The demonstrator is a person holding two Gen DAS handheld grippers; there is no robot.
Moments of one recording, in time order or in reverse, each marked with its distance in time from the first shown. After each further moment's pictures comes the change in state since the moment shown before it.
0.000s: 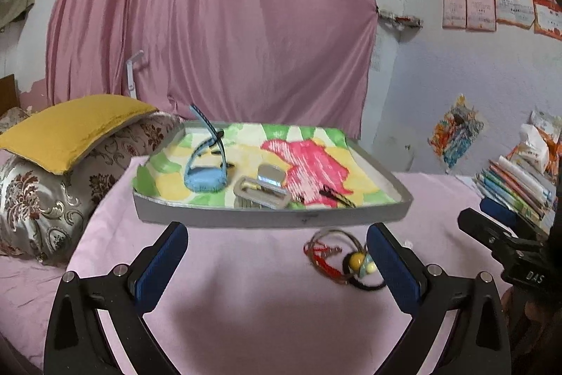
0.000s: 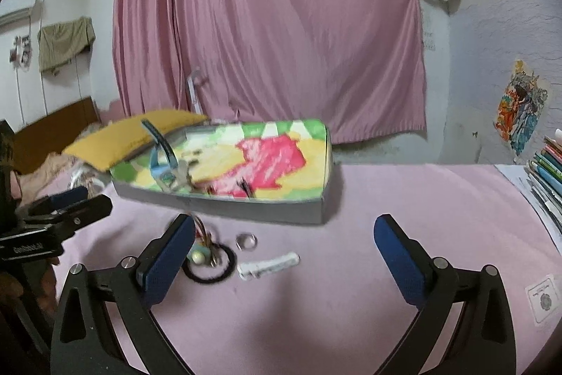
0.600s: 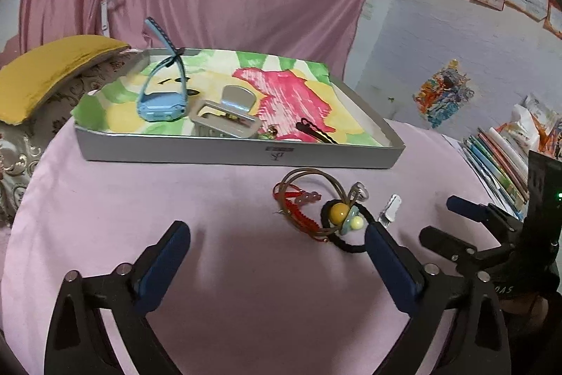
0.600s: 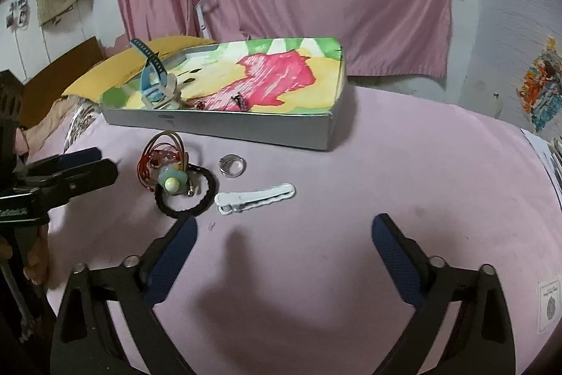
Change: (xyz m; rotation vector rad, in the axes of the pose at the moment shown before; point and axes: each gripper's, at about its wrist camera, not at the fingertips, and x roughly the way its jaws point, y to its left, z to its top) left arm 0.045 -0.009 -0.020 -0.048 0.251 -0.109; right arm 0.042 -0.002 -0.015 -0.069 0.289 0.068
